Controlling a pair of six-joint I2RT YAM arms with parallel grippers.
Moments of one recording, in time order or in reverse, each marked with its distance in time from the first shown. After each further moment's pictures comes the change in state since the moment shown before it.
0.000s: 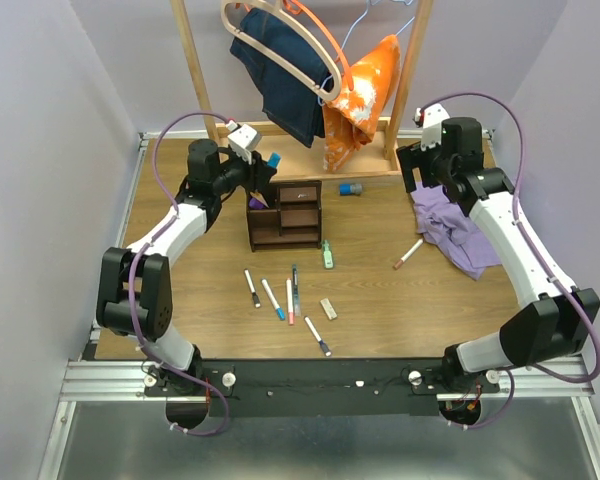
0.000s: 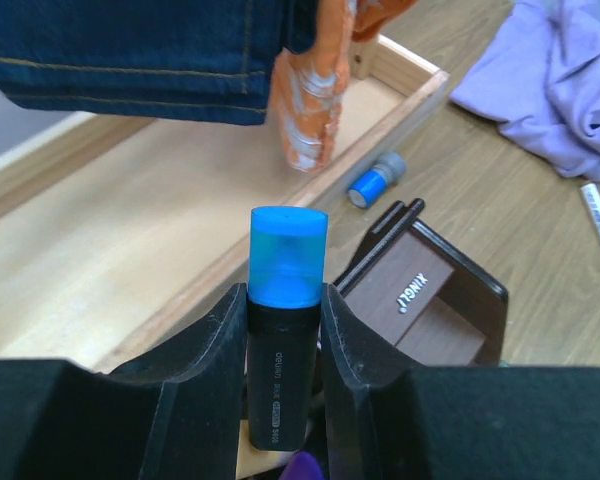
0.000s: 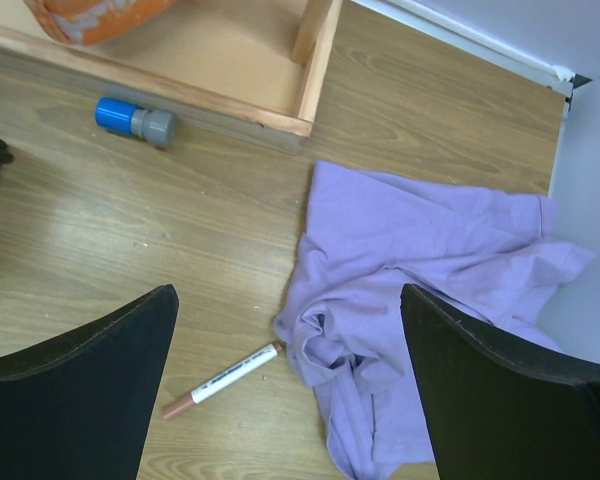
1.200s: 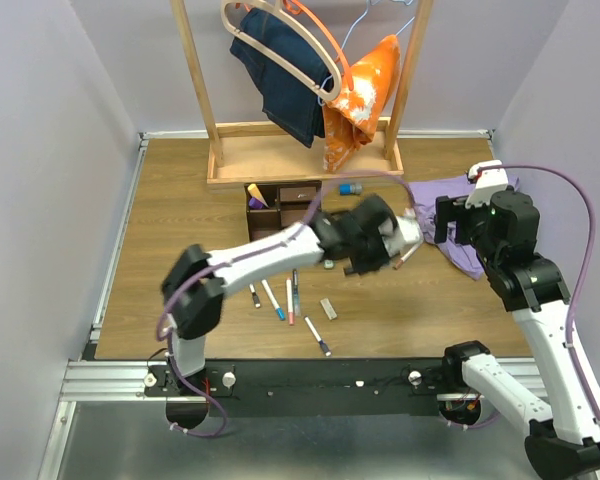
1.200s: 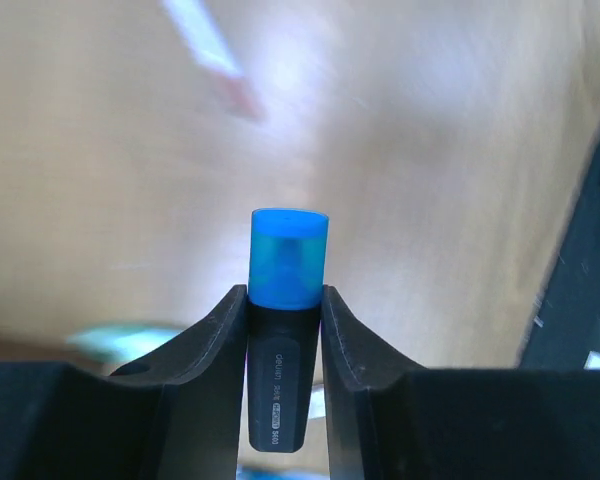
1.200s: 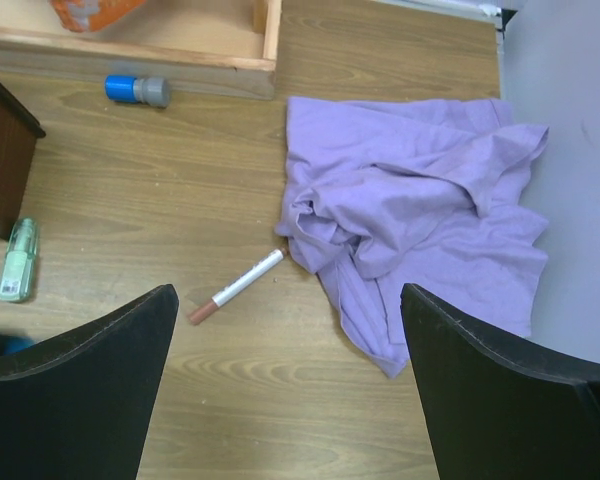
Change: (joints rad) left arm -0.871 0.291 0.481 -0.877 -0.409 0.151; right arm 0.001 -0.629 -0.374 -0.096 0.098 0.146
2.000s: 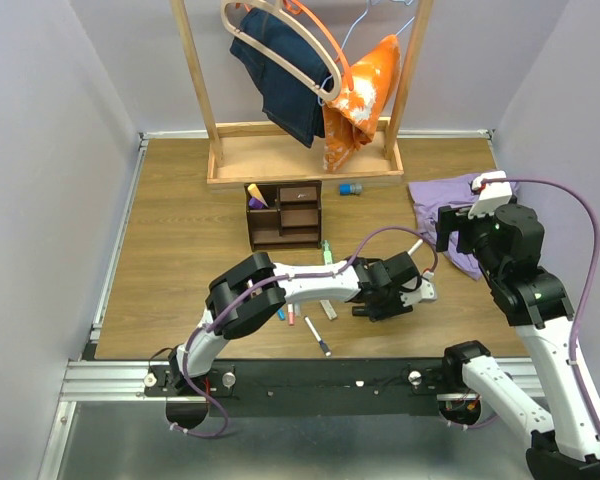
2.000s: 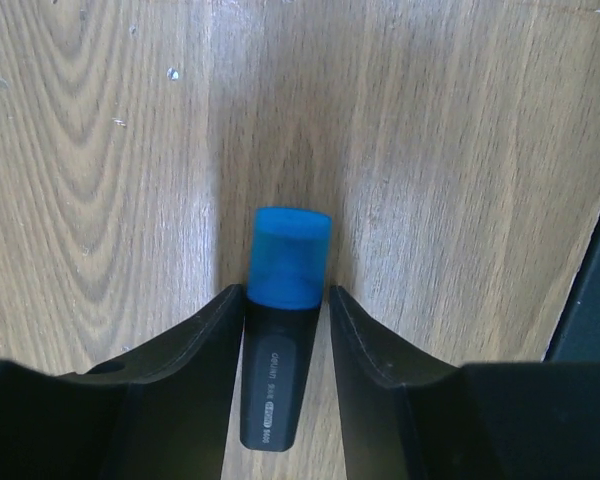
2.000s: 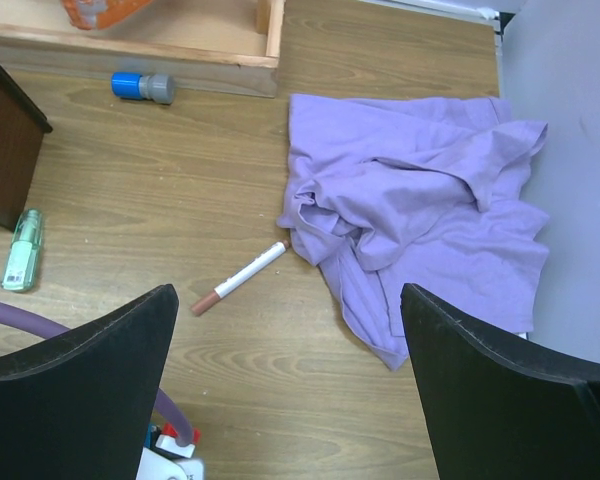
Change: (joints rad) left arm -0.142 0.225 -0.039 0.111 -0.042 -0.015; right arm 0.017 -0.078 -0.043 -0.002 0.006 0.002
